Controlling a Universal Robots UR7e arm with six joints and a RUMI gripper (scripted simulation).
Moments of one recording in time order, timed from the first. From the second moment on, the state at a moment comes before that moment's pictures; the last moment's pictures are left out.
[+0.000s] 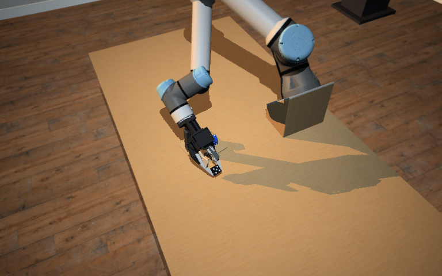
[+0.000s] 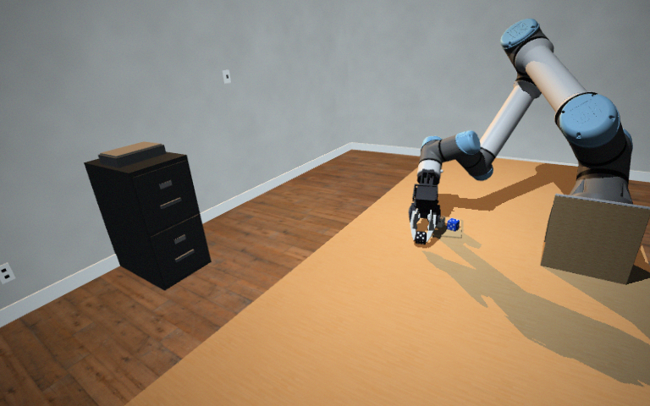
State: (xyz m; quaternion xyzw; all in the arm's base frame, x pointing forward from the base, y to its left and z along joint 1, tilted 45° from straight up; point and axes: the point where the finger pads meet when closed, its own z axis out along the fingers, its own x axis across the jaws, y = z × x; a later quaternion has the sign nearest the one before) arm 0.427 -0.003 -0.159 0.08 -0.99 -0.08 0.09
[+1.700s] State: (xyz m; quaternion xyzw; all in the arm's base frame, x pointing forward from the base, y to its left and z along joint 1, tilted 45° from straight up) arm 0.427 -0.009 -0.165 0.08 -0.99 -0.08 0.09
